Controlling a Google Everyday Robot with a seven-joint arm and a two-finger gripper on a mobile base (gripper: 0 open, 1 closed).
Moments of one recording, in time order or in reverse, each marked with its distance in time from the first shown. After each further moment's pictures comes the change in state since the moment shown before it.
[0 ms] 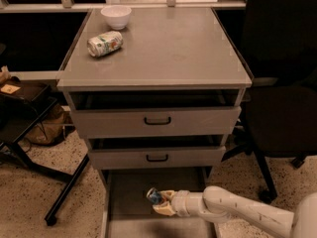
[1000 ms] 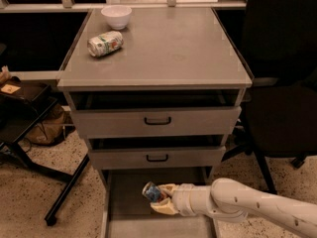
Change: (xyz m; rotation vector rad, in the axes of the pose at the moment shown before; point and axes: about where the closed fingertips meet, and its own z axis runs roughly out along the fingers) arm -0.126 0.066 -0.092 0.016 0.036 -0.095
